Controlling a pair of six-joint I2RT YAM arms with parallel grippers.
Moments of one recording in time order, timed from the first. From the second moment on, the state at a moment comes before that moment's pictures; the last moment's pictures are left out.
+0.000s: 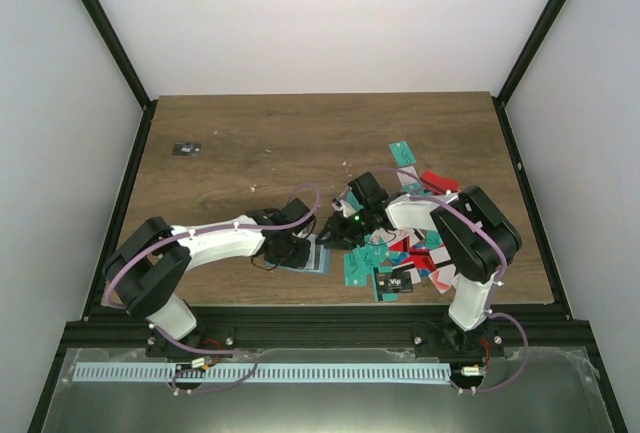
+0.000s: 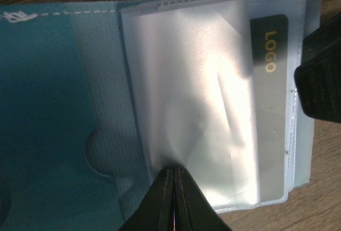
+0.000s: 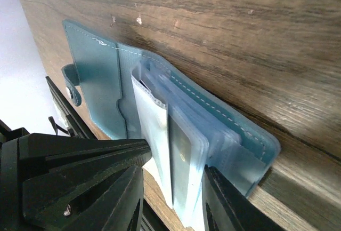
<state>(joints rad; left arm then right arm) -0.85 1.60 0.85 -0.53 0.08 -0.60 0.60 1.80 0.89 -0.16 -0.78 0.72</state>
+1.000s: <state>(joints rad) -0.84 1.52 0.84 -0.55 0.11 -0.63 0.67 1.77 0.95 -0.23 -0.78 0.69</state>
